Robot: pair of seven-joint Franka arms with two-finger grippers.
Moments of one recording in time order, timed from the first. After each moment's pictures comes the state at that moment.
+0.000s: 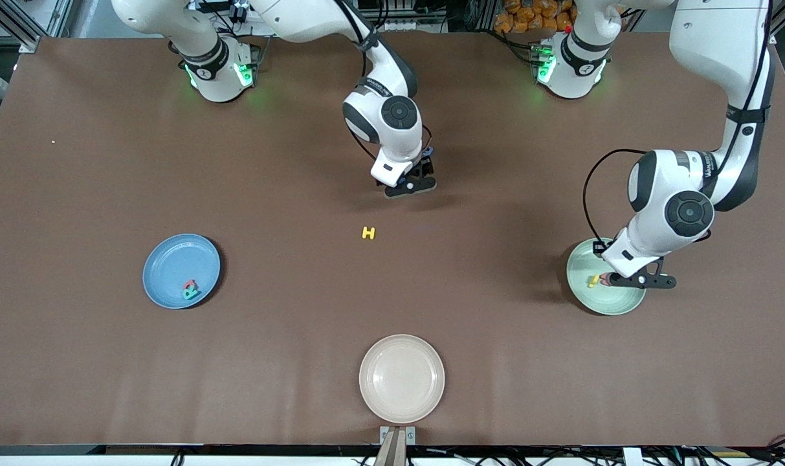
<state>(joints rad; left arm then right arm) -0.21 0.40 0.14 -1.97 0.11 2.29 -0.06 1.02 0.65 -0.05 -1.79 0.16 2.42 0.66</state>
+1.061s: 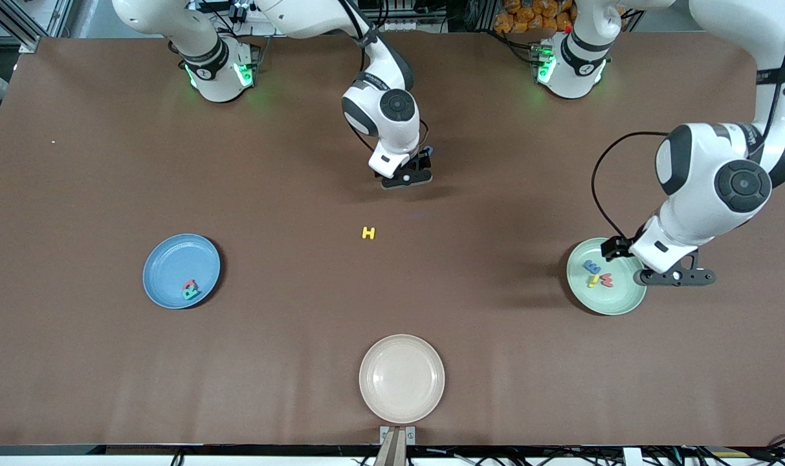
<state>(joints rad) -0.29 0.25 0.18 -1.88 0.03 2.12 -0.06 1.05 0.64 -0.04 -1.84 0.16 2.47 0.74</state>
